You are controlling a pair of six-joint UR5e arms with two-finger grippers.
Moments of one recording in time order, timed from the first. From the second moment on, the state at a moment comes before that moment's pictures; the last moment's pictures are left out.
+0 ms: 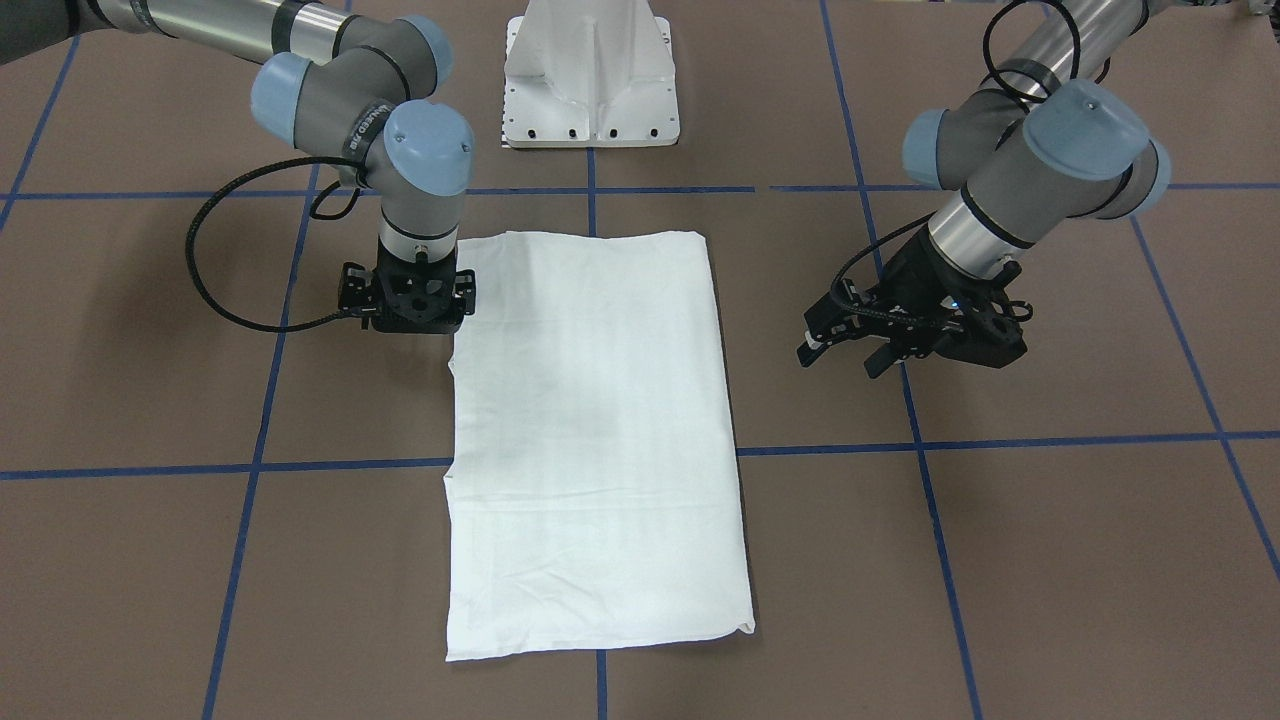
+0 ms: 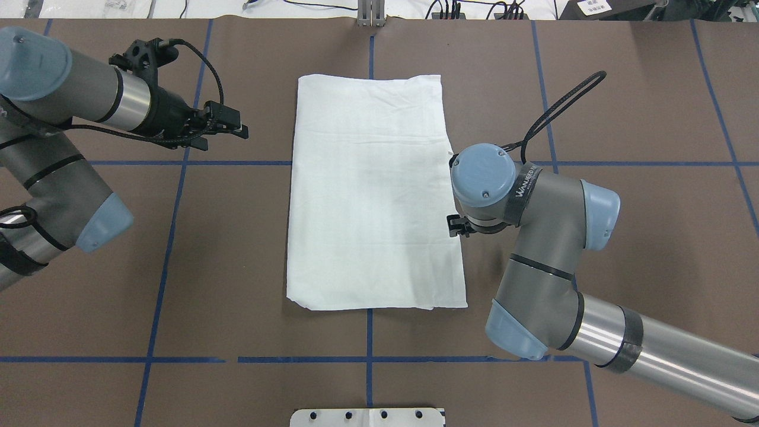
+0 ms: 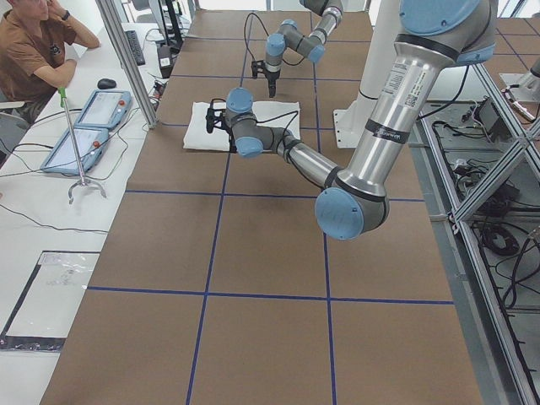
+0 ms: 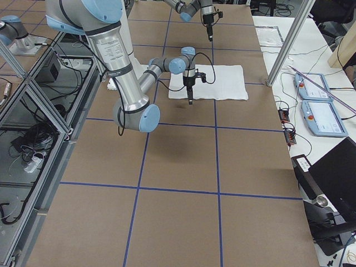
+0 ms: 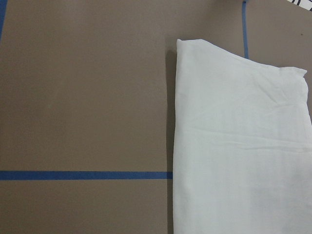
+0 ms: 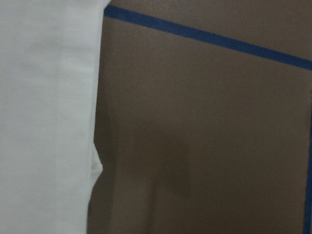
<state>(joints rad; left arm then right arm) -0.87 -1.98 -1.63 -2.28 -2.15 -1.27 0.53 -1.03 1.75 -1.82 1.72 0.99</state>
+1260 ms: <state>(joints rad) -0.47 -1.96 -1.74 -2.15 -1.89 -1.81 0.52 -1.17 2.07 -1.69 1.79 1.19</state>
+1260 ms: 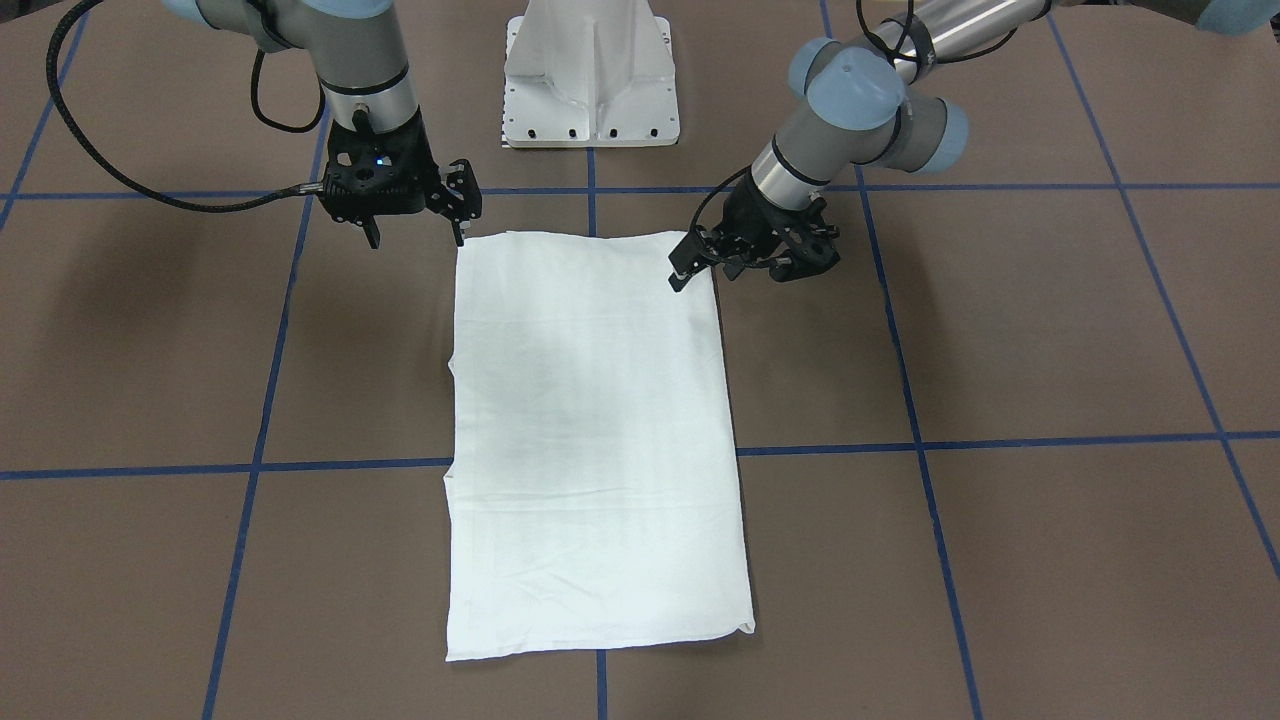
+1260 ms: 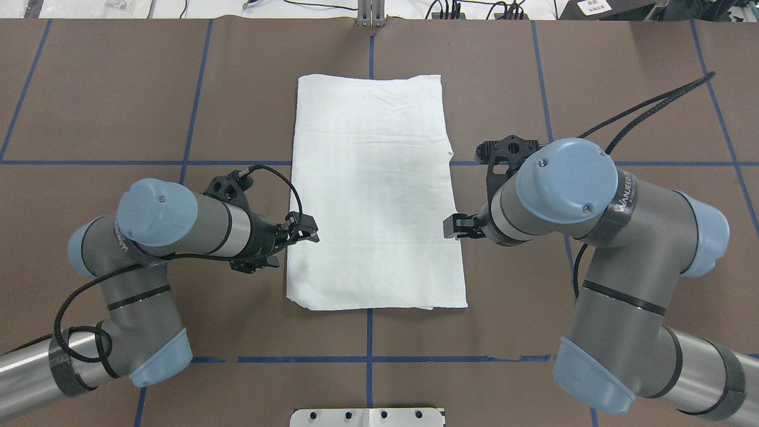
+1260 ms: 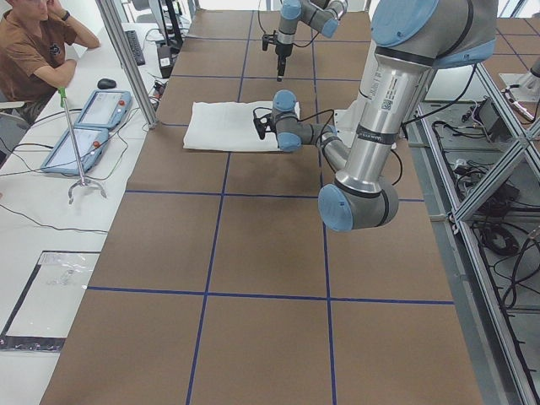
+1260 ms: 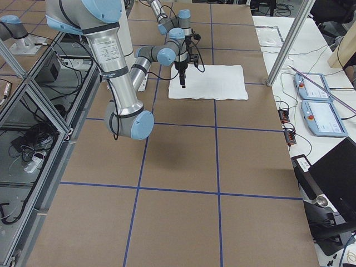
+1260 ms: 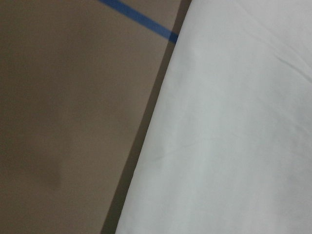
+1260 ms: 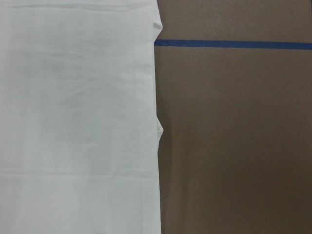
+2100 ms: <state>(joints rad) -0.38 -1.97 -1.78 -1.96 -1.82 -1.84 0.52 -1.21 2.08 -1.60 1.84 1.21</state>
